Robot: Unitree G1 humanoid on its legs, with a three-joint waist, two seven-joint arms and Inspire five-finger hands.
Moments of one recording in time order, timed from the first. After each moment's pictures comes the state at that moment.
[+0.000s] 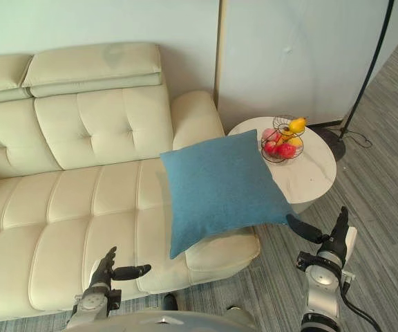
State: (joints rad) left arm 0.15 0.15 0.05 0.70 0.01 -0.05 0.16; right arm 0.09 -0.14 -0.45 0.32 -0.11 -0.01 -0.28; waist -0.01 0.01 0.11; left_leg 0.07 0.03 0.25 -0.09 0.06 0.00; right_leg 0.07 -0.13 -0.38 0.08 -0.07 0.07
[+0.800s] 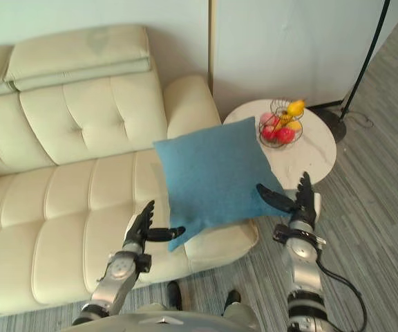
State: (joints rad) left arm -0.04 0.09 -0.23 0.49 -0.13 -0.05 0.18; right arm -0.13 -0.17 -0.18 0.41 0.12 -0.03 -0.22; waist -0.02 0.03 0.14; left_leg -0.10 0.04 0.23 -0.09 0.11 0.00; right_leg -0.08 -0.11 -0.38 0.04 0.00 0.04
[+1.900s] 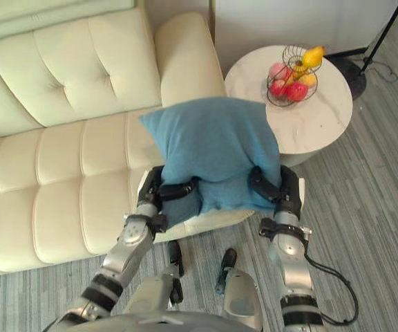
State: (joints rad) left arm 0.01 0.09 -0.32 0.17 -0.28 -0.06 0.21; right arm 0.11 -0.11 -0.06 0.08 0.16 -0.06 -0.22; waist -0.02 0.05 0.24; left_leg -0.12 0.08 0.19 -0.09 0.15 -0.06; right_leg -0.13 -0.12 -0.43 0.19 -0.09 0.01
